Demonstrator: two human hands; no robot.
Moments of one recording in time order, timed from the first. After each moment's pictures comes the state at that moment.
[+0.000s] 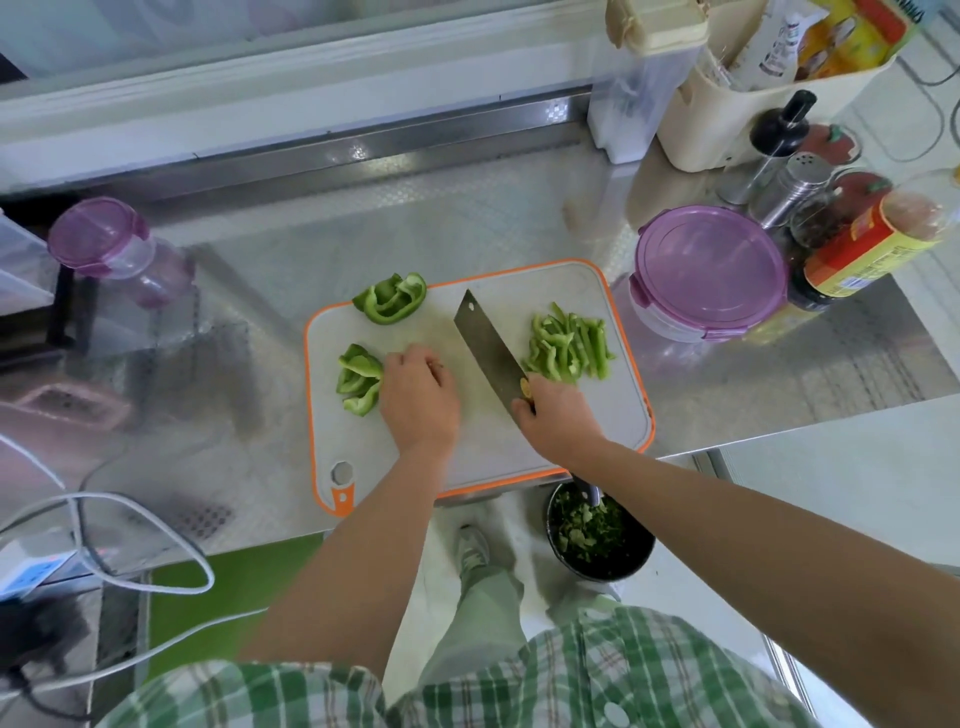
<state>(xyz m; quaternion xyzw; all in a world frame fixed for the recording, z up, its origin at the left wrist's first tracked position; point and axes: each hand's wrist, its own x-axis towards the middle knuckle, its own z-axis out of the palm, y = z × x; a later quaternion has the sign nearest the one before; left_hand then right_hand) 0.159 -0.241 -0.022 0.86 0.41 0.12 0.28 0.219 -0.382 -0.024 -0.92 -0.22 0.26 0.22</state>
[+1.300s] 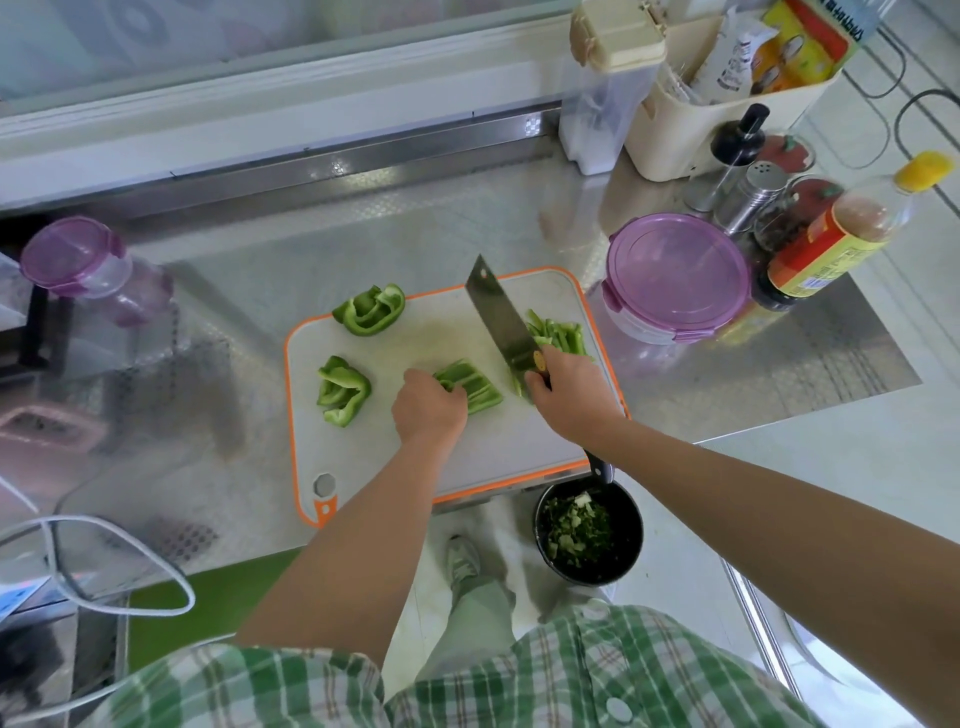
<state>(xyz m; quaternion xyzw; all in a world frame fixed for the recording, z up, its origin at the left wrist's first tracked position) 0.179 -0.253 -0.027 0.81 0.46 -0.11 0.34 0.249 -0.408 0.001 -0.92 -0.23 0.18 0.24</state>
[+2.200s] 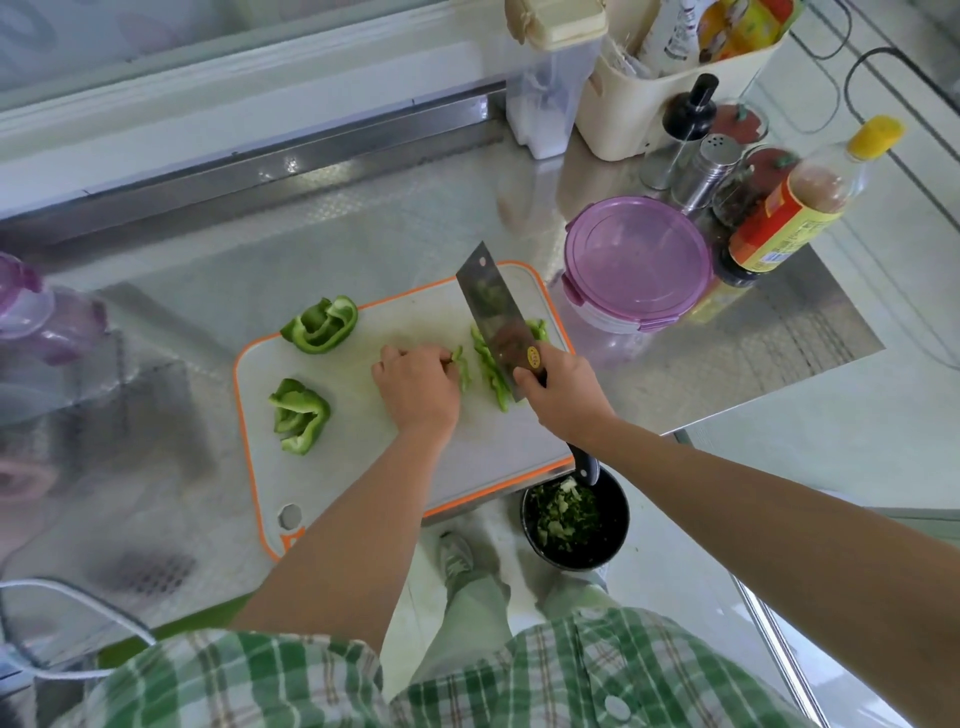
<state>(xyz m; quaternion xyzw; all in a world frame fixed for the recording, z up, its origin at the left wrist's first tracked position) 0.219 -0.271 -0.029 0.93 0.30 -0.02 0.19 0.263 -0.431 -0.015 -0.91 -0.14 0.19 0.34</state>
